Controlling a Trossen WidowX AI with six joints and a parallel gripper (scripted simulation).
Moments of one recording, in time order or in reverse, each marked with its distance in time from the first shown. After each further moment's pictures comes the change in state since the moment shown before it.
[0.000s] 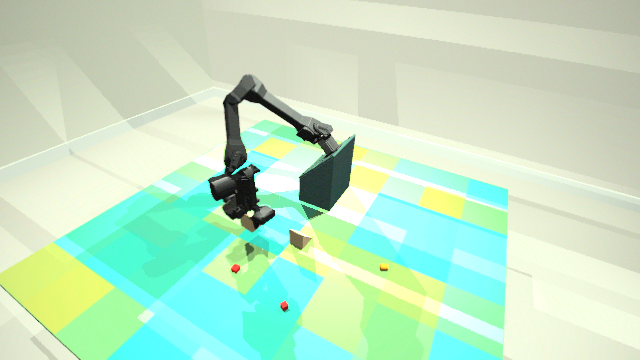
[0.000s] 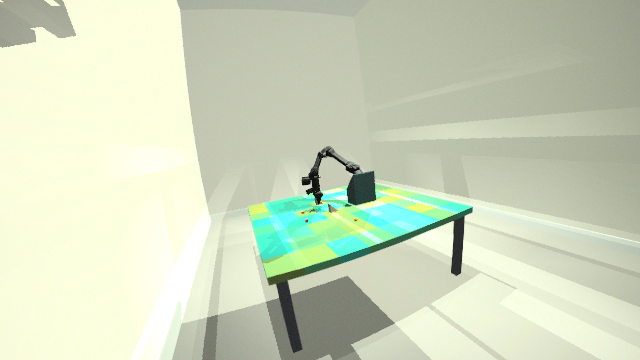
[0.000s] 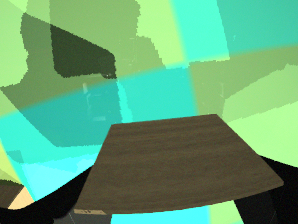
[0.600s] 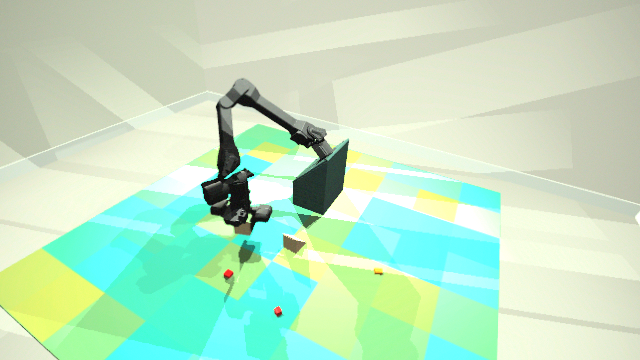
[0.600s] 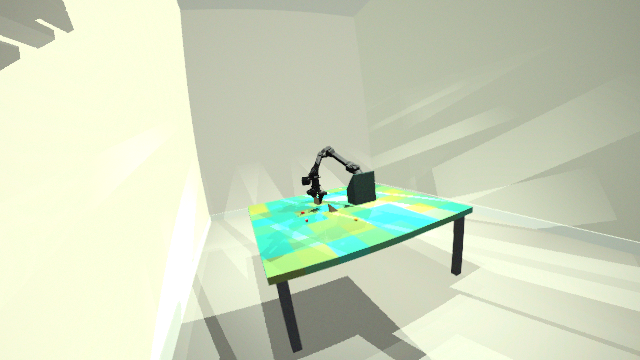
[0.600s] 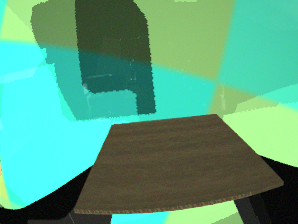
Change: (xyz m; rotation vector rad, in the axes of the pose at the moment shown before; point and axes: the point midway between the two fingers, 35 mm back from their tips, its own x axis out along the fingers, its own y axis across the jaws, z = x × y) arm 0.000 0.001 0.000 -0.475 0.001 0.001
